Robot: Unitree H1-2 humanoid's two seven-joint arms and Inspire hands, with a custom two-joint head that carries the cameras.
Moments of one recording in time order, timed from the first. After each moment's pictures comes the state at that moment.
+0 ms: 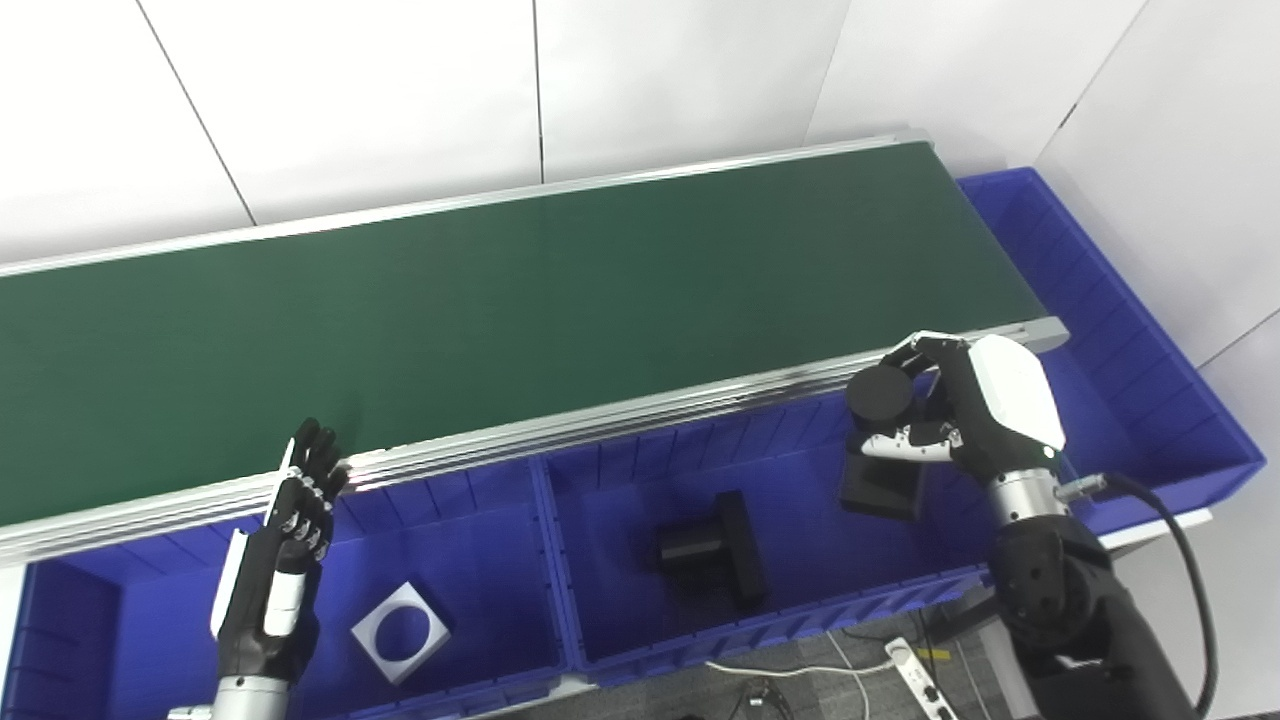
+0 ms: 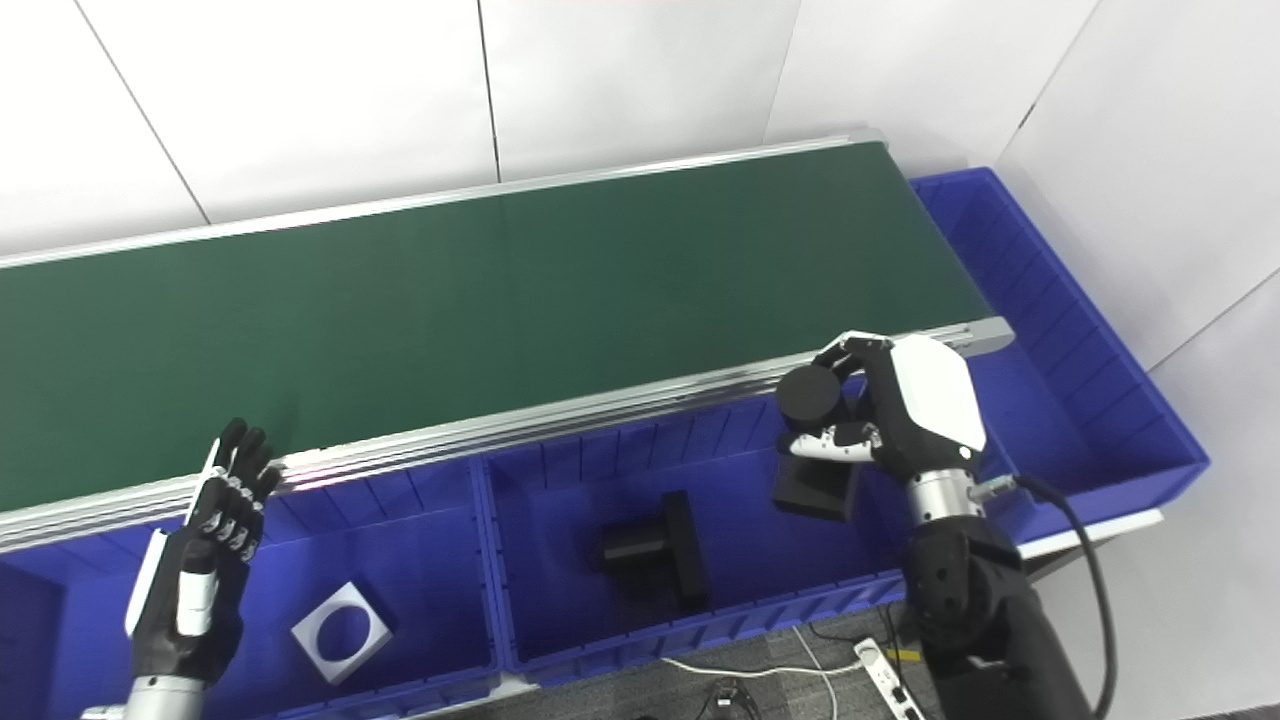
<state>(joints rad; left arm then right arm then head) 0.12 0.05 0.03 0.30 -0.14 -0.44 -0.39 0.25 -0.40 -0.07 -0.21 -0.75 0.15 -0.05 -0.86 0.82</state>
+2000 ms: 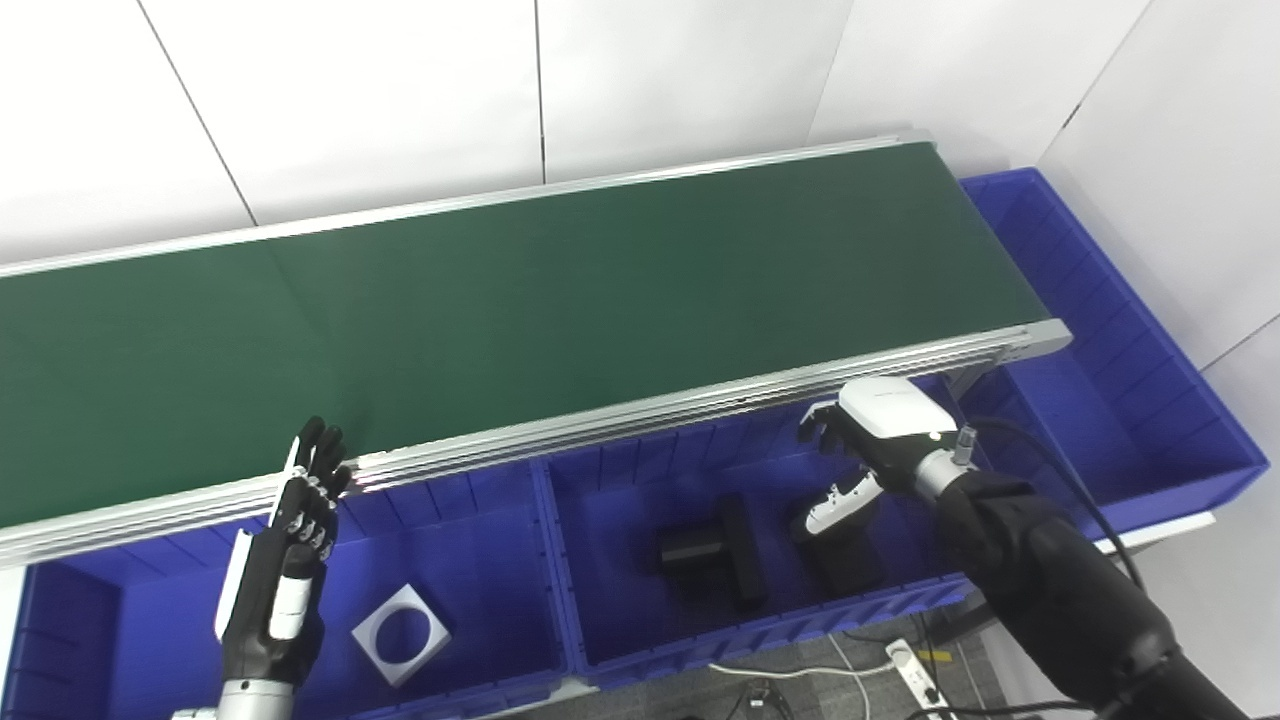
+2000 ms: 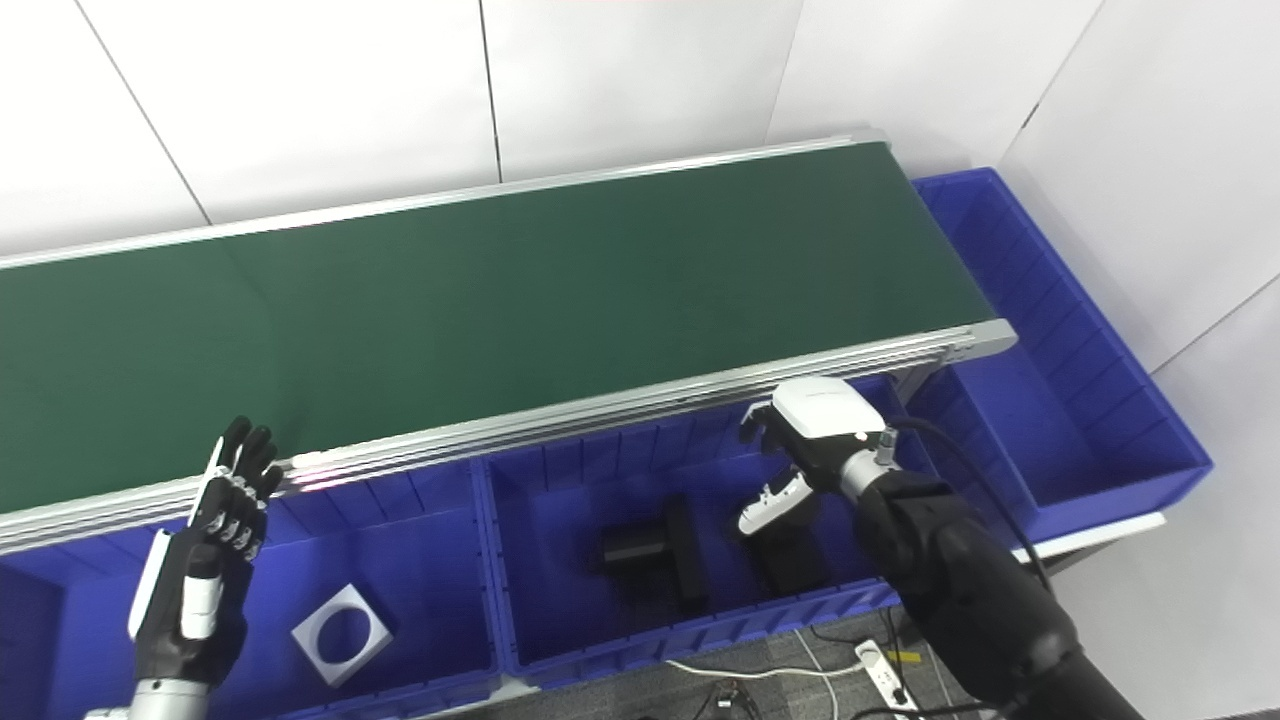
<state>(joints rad) 0.14 0.04 0.03 0.26 -0.12 -0.44 -0.40 0.13 -0.55 0.19 -0.18 -0.88 0.27 0.34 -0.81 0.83</state>
